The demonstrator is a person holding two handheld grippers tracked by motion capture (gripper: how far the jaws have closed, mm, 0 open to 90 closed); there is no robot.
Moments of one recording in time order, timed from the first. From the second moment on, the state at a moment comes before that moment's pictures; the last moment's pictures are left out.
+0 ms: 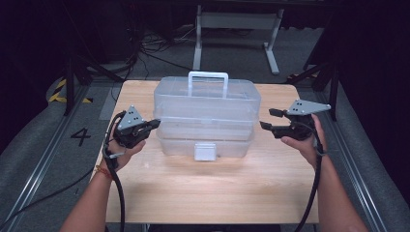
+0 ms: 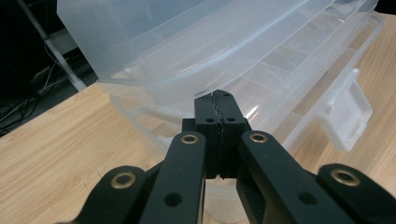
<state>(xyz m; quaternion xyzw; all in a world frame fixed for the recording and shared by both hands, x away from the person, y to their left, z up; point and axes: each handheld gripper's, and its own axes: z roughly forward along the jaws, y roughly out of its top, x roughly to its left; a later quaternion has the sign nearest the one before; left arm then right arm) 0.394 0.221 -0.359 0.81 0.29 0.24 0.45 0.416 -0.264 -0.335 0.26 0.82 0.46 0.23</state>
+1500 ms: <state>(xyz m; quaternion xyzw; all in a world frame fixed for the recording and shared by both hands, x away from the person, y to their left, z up) 0.400 0.217 -0.363 0.81 0.29 0.25 0.45 0.430 -0.231 -0.349 0.28 0.74 0.49 0.36</state>
